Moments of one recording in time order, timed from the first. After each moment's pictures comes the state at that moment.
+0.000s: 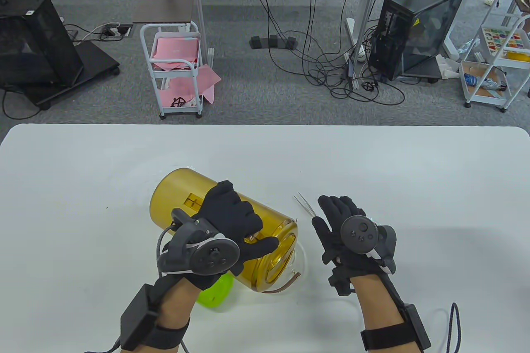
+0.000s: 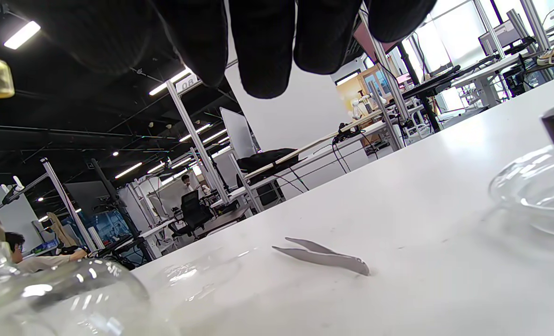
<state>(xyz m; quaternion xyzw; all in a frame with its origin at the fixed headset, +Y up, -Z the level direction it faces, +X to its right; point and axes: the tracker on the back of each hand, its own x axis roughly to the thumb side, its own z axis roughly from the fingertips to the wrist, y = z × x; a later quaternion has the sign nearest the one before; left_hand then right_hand) -0.115 -0.552 -0.284 0.22 -0.36 0.09 0.90 0.172 -0.702 -0.354 0.08 -0.09 0.96 0.25</state>
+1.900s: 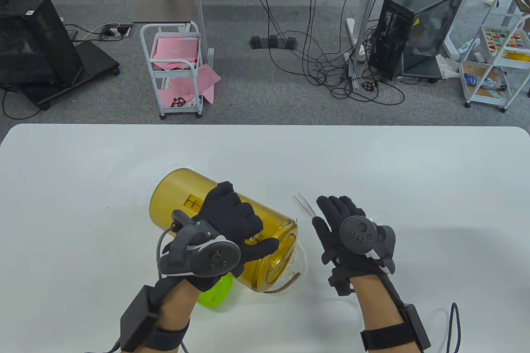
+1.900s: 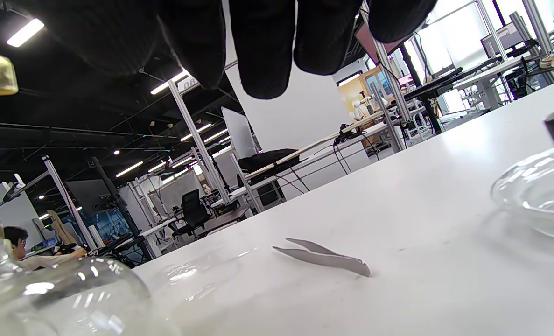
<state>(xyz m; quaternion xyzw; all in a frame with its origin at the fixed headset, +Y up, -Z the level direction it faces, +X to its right) -0.114 -0.552 -0.281 0.22 -0.36 0.09 0.90 0.171 -0.702 -0.354 0.08 -0.09 0.96 0.25</state>
